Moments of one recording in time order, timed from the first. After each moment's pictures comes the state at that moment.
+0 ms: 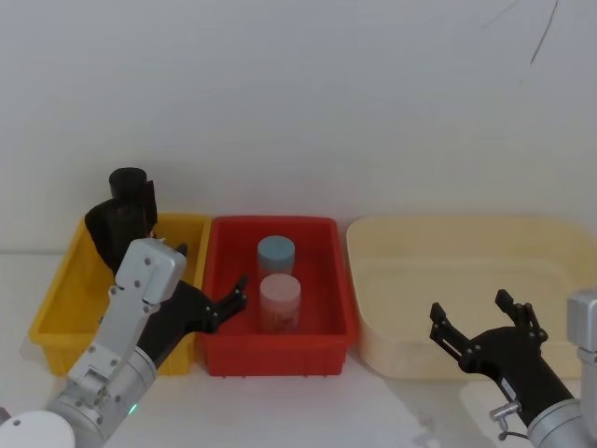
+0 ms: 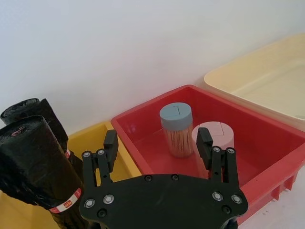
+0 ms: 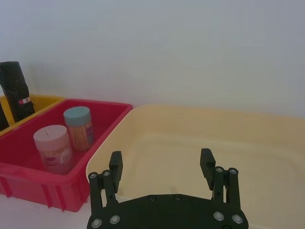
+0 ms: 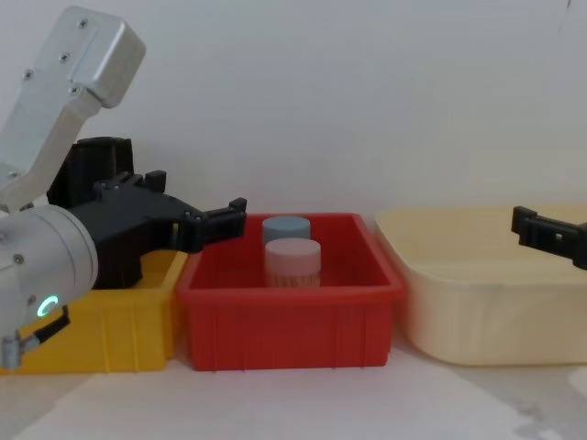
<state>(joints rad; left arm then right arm) -0.24 0.38 0.45 -1.63 -0.20 0.01 -0.01 -0.01 0.34 -0.23 -1.77 0.29 0.03 0.07</state>
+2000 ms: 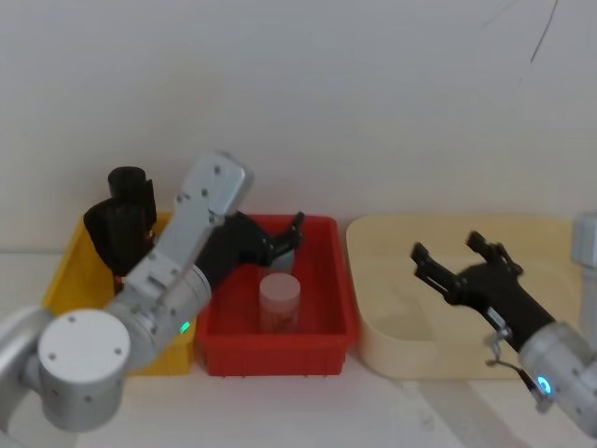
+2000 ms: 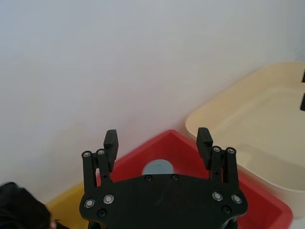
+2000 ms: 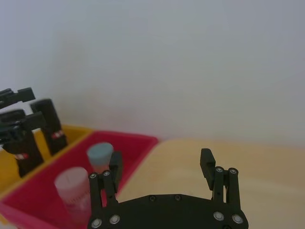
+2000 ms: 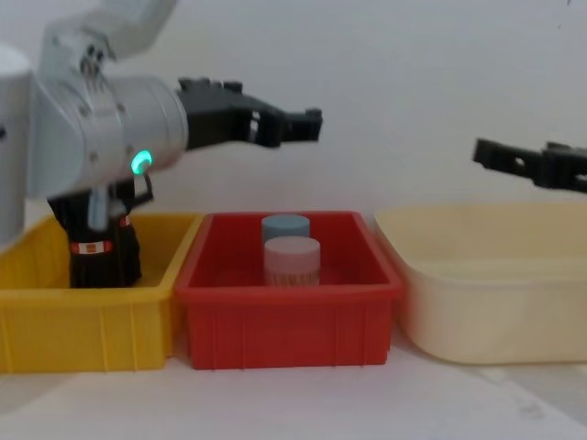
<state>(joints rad) -0.42 0.30 0.50 -1.66 -0.17 0.23 -0.08 0.22 0.32 -0.21 -1.59 0.46 0.08 0.29</state>
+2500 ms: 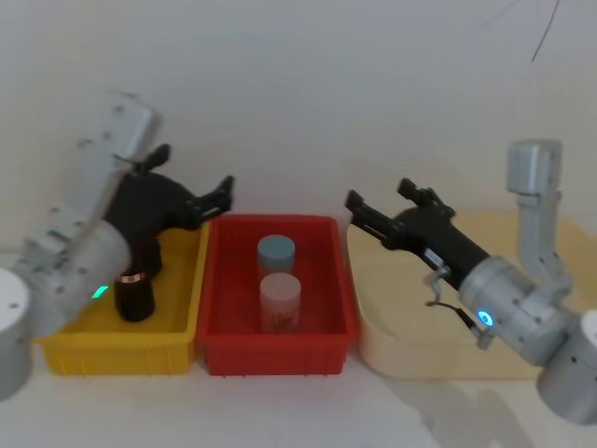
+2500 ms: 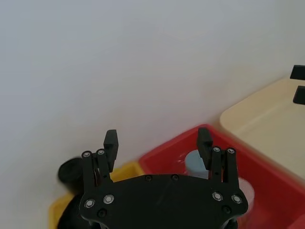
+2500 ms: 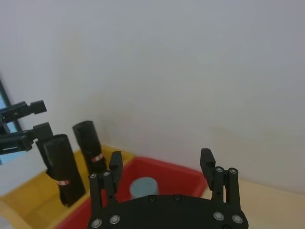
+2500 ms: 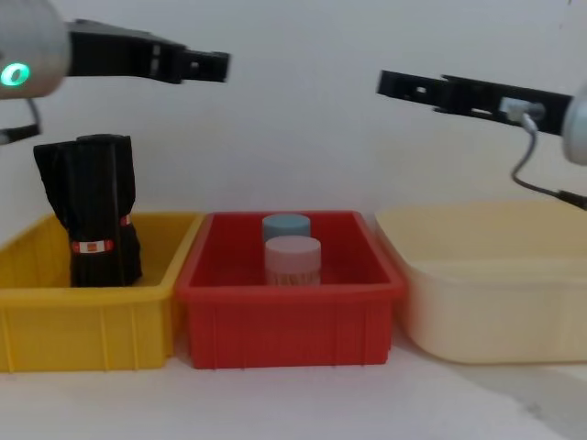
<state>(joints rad) -0.39 0.38 0.33 -1.79 -0.26 0.38 -0.13 0.42 0.25 -0.31 -1.50 0.49 0.16 0.35</state>
